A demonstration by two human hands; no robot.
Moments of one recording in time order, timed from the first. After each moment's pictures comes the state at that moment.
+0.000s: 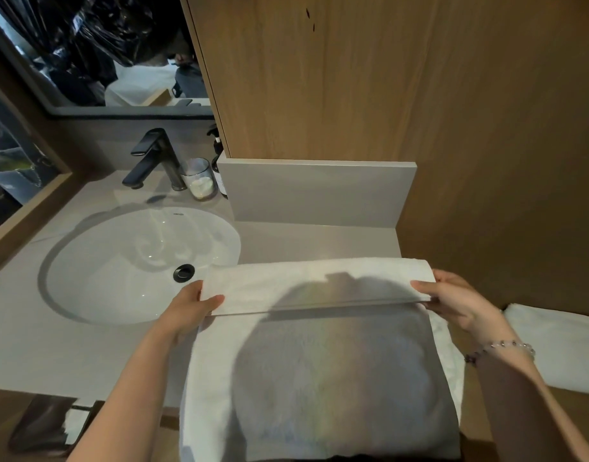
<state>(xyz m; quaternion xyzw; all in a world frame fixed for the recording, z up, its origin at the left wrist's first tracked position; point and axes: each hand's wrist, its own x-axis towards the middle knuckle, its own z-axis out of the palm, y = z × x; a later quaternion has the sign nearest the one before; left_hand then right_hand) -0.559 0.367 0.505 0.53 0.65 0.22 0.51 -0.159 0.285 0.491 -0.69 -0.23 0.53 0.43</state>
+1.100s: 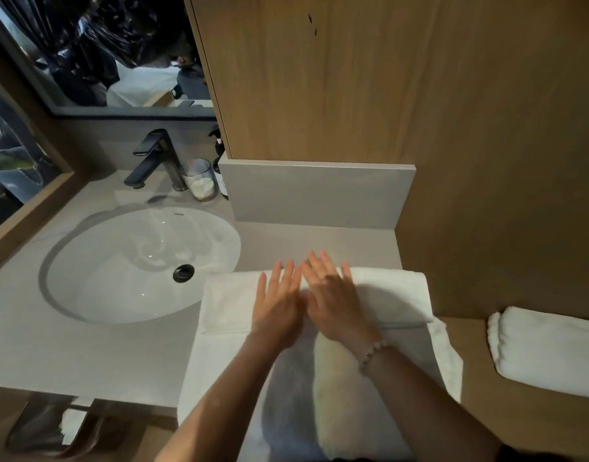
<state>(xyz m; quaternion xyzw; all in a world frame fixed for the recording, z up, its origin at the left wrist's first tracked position) -0.439 0.333 0.476 0.85 0.52 0.01 0.07 -0.315 0.312 0.472 -0.67 -0.73 0.06 0.14</state>
